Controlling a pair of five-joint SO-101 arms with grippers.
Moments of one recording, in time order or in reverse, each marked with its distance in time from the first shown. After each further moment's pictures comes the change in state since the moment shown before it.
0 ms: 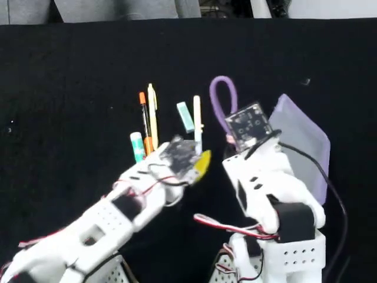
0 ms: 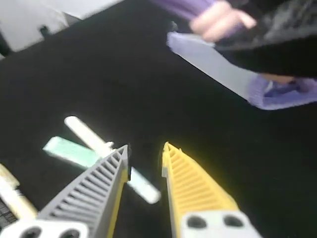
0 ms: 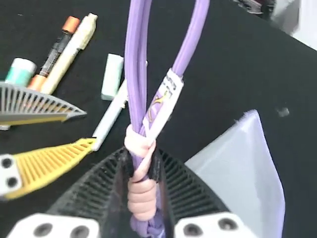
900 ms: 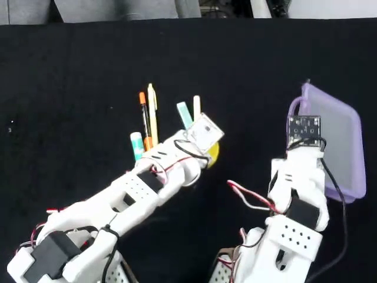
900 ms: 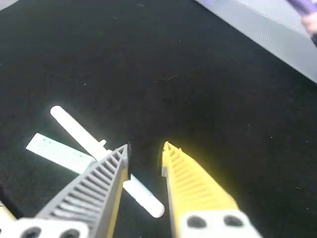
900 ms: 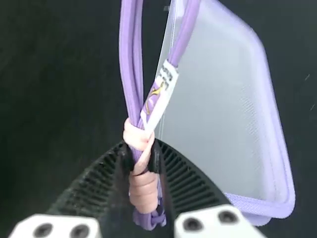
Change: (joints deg) left arm -1.9 22.0 -14.8 0.0 0.0; right arm 31.6 0.0 29.3 -30.7 3.9
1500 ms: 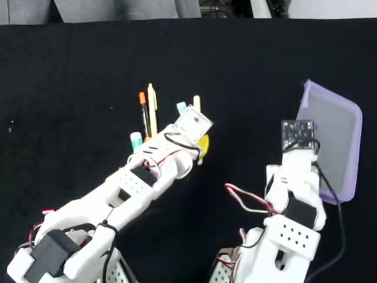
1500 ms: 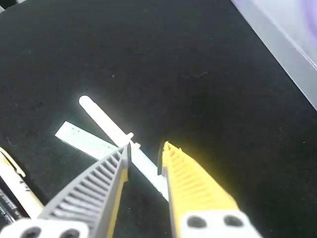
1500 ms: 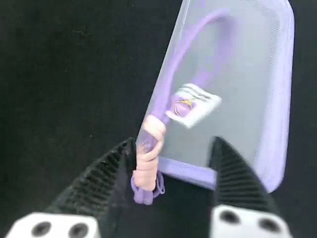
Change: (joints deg) left arm -4.5 0.4 0.1 0.0 0.0; right arm -1.0 0.0 -1.9 9.3 -0.6
